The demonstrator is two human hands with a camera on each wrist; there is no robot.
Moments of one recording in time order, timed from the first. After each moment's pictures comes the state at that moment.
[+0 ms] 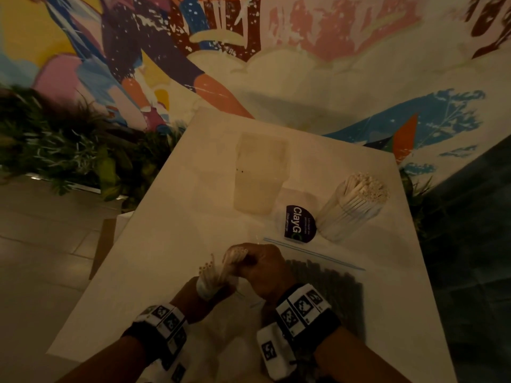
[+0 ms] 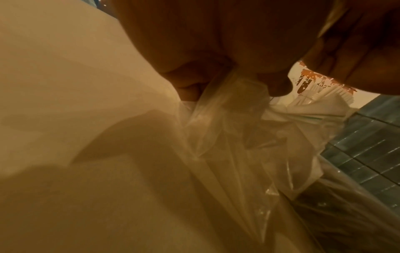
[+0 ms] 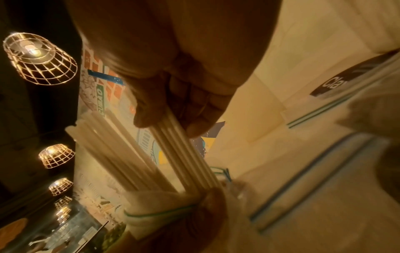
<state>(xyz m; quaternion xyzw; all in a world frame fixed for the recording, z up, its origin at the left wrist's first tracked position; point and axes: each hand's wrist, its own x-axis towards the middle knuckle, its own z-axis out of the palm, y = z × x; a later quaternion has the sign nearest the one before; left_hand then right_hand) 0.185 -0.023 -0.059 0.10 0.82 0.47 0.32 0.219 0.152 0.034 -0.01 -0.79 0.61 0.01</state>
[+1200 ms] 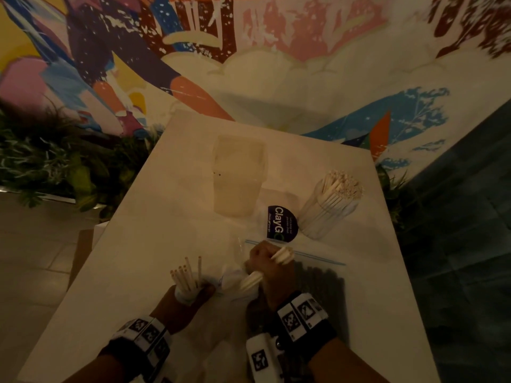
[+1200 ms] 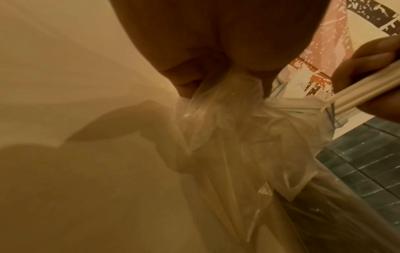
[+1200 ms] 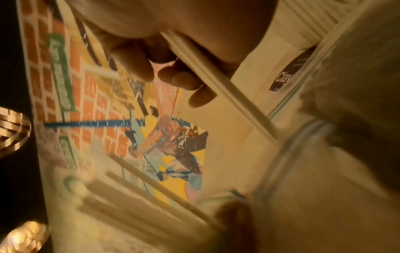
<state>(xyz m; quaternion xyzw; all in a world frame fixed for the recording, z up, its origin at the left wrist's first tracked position) 0.176 -0.019 -0.086 0.19 0.80 0.49 0.28 0.238 0.179 0.039 -0.21 -0.73 0.63 0.14</state>
